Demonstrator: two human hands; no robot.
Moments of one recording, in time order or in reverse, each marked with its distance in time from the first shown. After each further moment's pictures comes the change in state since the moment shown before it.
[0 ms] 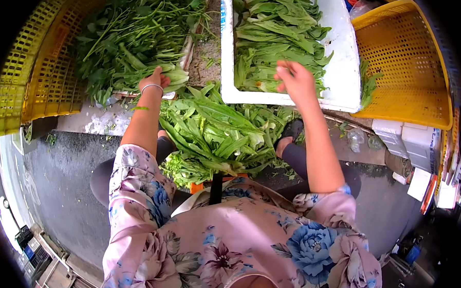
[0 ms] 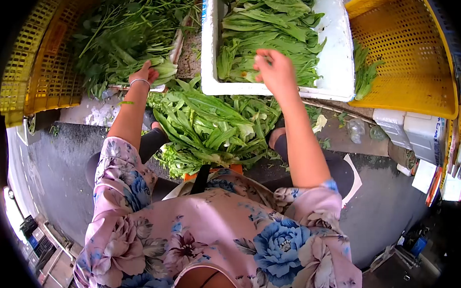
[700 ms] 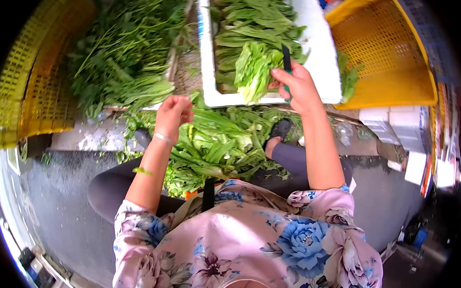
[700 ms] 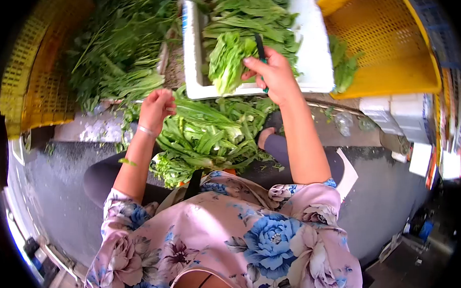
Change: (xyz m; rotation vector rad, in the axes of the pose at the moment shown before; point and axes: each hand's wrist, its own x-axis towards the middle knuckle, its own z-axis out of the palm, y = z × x) left_hand -0.175 -0.016 -0.006 0.152 -0.637 0.055; right_hand -0.033 -0.040 -0.035 0.367 -0.169 0.011
